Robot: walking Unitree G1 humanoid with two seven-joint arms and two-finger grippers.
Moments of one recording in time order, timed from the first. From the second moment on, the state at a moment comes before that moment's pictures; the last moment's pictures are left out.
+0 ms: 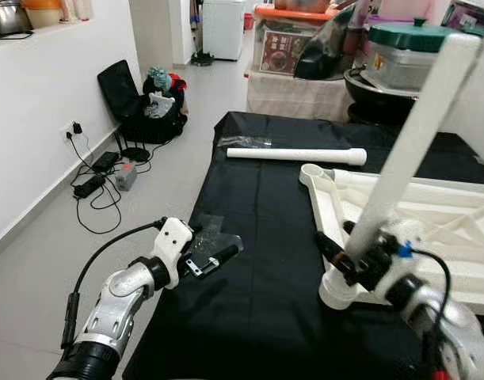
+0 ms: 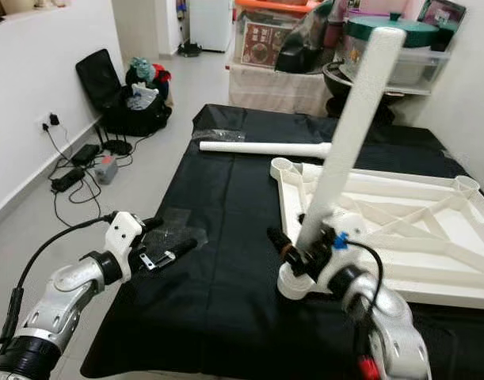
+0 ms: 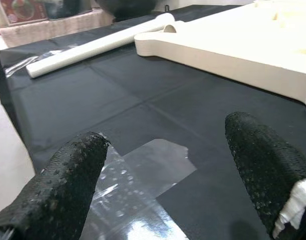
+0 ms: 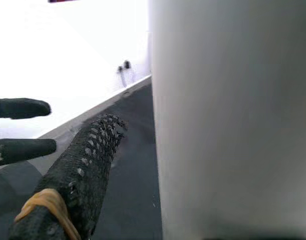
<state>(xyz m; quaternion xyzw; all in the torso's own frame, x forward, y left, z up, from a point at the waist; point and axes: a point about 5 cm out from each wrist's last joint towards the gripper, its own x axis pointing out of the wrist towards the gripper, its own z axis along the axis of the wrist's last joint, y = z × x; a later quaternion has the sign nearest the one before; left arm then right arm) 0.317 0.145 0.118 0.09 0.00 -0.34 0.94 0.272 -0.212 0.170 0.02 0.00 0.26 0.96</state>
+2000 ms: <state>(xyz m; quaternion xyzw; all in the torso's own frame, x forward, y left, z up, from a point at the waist) 0.314 0.144 0.116 0.09 0.00 -0.33 0.94 0.303 -0.230 0.175 0.00 -0.04 -0.08 1.00</state>
